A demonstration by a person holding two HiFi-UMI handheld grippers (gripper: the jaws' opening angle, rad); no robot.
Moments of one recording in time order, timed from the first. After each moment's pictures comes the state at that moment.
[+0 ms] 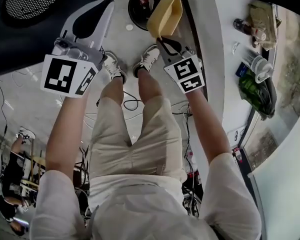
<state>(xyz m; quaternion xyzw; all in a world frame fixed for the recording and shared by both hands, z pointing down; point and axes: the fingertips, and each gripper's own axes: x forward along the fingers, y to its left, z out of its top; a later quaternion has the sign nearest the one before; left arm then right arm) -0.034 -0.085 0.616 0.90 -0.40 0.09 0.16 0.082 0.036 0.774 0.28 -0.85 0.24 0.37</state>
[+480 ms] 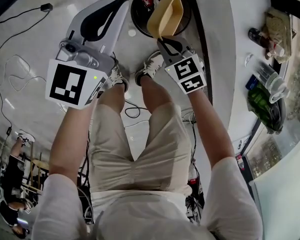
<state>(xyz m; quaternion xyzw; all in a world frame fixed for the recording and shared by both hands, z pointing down) -0.013 -0.098 0.671 0.90 -0.39 0.07 0.15 0.076 0.026 0.859 0.25 -0.85 0.24 0.39</state>
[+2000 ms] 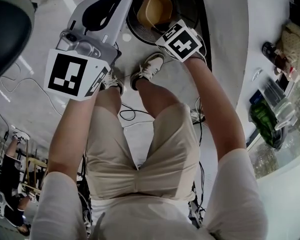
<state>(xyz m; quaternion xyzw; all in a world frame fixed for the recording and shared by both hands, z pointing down) 0.001 -0.128 0.780 0.89 -0.41 0.06 0.19 0.074 0.002 1.003 0.09 -0.79 0.31 0.52</state>
